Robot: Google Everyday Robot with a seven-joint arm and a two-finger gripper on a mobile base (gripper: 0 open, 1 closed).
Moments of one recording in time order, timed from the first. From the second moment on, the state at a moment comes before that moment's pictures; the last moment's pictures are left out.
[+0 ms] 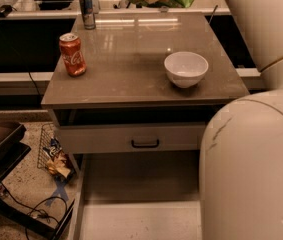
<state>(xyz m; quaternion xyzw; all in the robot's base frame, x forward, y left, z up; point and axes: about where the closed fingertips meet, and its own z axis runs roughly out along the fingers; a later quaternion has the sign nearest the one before) 0.798 -0.047 1.018 -0.52 0.74 -0.04 0.42</state>
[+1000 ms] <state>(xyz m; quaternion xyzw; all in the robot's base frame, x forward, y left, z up) 0.884 0.000 0.967 -0.51 0.72 -0.01 0.48</state>
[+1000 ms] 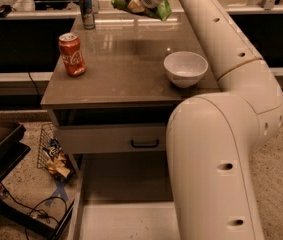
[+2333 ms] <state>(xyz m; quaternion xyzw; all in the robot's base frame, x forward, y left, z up) 0.887 0.011 0.952 -0.51 0.72 -0.01 0.47</state>
